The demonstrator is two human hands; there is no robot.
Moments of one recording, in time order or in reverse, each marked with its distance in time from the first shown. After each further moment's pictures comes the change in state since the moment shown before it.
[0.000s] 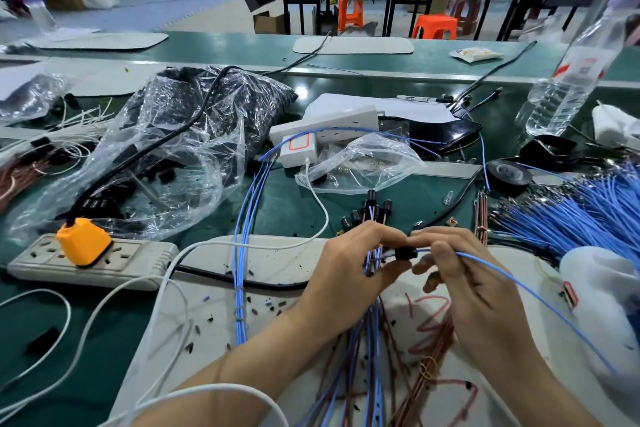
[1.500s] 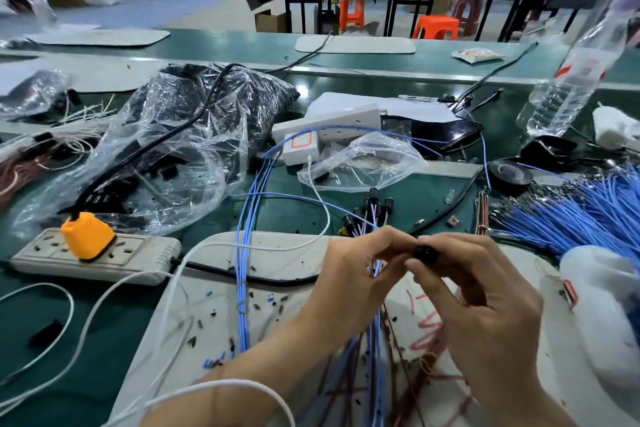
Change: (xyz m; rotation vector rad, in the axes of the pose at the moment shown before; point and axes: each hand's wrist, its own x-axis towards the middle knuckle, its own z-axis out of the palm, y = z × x) left_hand -0.006 0.012 0.003 -0.159 0.020 -0.033; right_hand -0.012 -0.014 0.006 -0.110 0.200 -0.273
